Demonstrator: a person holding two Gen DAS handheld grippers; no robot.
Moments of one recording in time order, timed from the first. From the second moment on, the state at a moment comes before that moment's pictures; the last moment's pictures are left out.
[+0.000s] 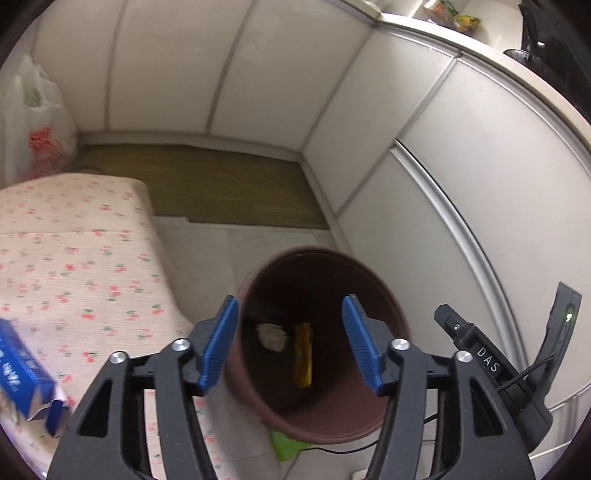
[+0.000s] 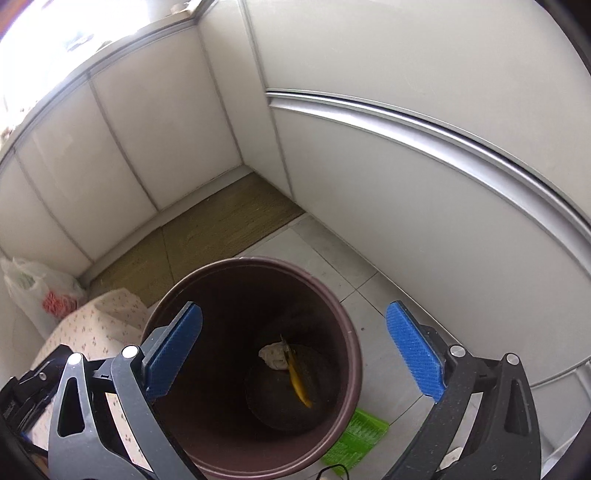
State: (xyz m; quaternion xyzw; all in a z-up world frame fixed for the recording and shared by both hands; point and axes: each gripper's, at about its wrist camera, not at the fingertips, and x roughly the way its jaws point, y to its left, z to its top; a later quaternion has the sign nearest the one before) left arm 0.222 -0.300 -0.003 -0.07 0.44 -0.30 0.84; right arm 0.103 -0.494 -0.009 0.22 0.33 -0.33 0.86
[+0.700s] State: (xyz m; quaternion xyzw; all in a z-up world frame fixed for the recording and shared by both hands) left arm 0.167 -0.088 -0.009 -0.13 0.43 -0.10 0.89; right arm 0.157 -0.282 -0.006 0.01 0.37 -0.12 0.92
